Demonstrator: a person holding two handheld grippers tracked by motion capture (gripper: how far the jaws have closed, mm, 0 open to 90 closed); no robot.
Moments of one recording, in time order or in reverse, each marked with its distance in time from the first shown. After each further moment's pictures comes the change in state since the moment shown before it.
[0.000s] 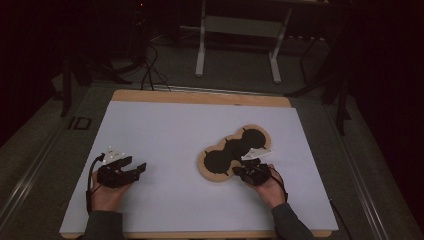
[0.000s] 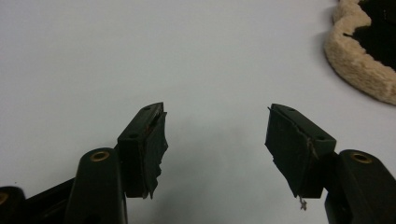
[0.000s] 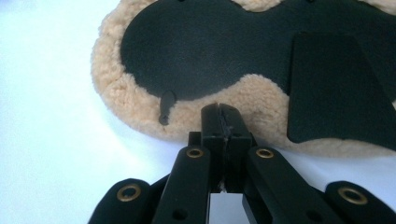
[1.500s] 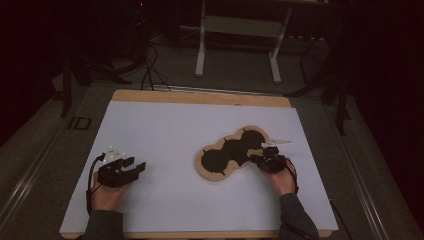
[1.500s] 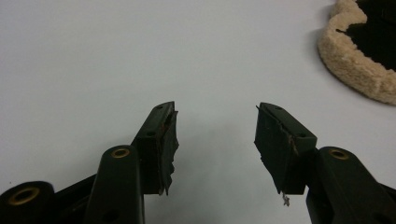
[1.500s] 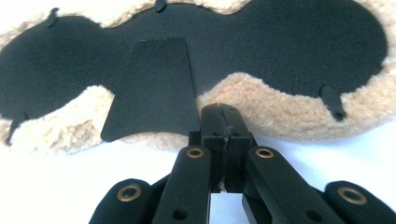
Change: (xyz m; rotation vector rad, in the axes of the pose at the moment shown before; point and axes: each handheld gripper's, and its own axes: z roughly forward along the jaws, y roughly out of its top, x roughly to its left) left arm 0.001 0.000 0.002 0.007 -0.009 -0.007; right arm -0.063 -0.008 -0.010 -0.058 -0.117 0.187
